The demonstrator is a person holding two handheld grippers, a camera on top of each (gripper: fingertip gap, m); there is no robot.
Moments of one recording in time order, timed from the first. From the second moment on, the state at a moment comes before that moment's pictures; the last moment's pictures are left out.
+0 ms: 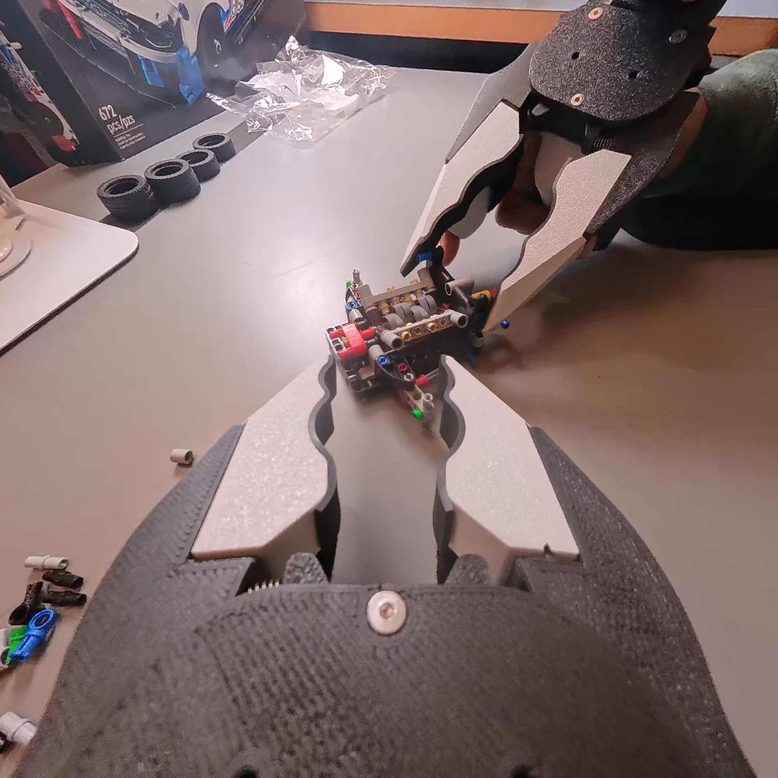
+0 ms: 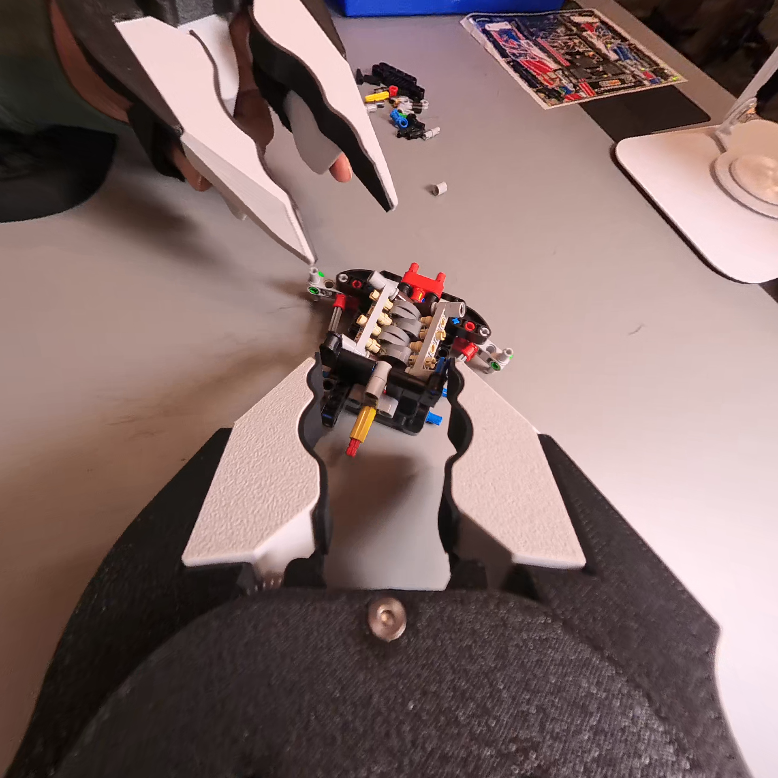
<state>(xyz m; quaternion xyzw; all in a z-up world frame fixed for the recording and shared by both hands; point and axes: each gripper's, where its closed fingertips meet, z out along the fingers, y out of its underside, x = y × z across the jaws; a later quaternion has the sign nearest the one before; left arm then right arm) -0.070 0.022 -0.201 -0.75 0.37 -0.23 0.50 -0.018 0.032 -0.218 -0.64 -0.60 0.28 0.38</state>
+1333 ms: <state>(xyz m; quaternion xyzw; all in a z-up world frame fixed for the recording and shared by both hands) -0.096 0.040 -0.184 -0.75 0.31 -0.21 0.54 0.041 0.096 -0.155 -0.65 -0.41 0.39 0.51</state>
